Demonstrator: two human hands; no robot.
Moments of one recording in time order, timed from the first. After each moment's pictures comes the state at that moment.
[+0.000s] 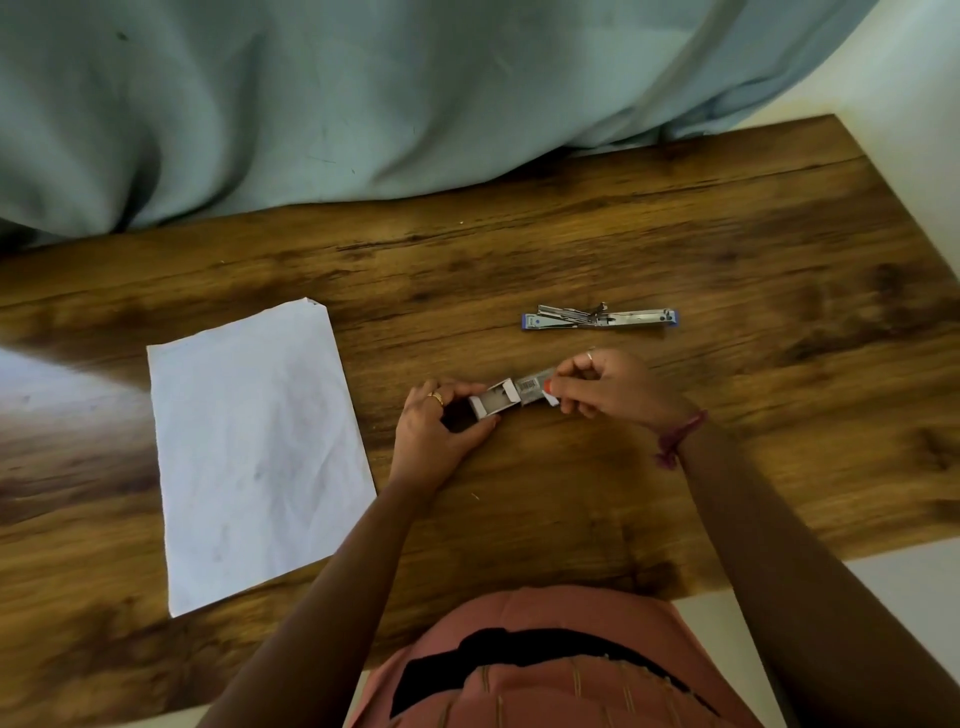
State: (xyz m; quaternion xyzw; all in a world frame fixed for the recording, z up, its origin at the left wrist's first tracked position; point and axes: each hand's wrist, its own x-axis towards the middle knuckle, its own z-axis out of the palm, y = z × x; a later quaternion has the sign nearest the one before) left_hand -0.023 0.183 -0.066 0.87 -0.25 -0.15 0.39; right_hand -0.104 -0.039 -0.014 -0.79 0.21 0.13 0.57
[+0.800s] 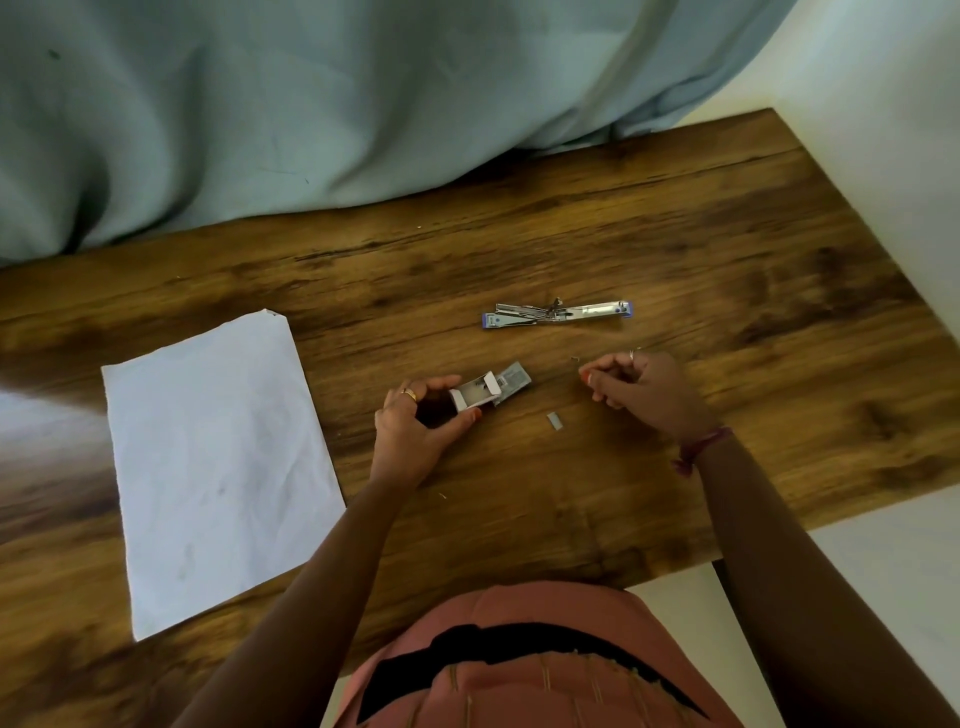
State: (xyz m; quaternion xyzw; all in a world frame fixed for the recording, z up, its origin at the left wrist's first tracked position) left_hand -0.031 0.169 -0.056 0.85 -0.20 -0.20 0.44; right_hand -0.162 -0.088 -0.035 -0.80 0.26 0.00 0.54
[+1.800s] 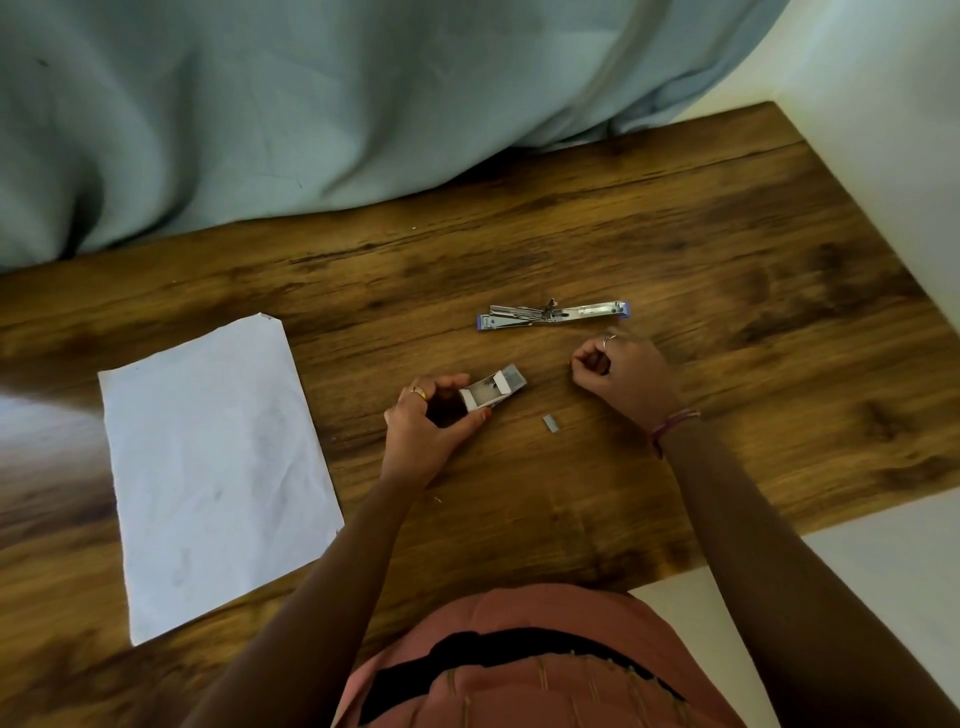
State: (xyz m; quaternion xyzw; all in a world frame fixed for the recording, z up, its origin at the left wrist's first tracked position) left_hand -0.036 0.152 -0.056 0.84 -0.19 -0.22 0.46; right_hand -0.135 -0.090 -0.048 -0.94 0.19 -0.09 0.28
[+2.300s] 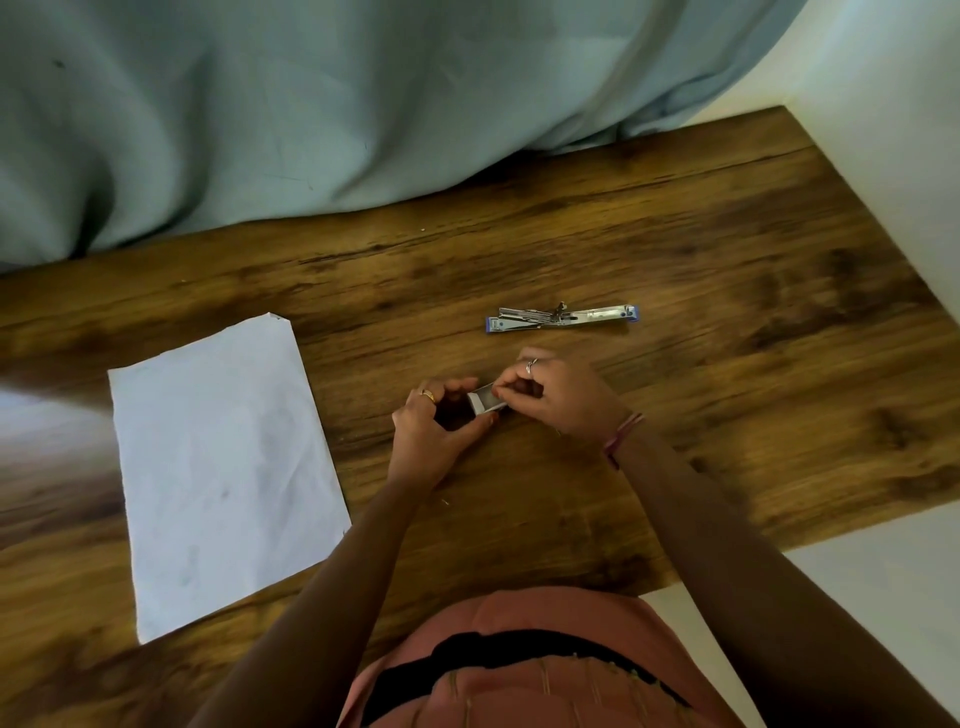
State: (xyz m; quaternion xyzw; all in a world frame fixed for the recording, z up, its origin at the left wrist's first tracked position) left_hand -0.035 0.154 -0.059 0.84 -0.22 -0.19 0.46; right_hand -0.103 -0.031 -0.033 -0.94 0.03 -0.02 0.35
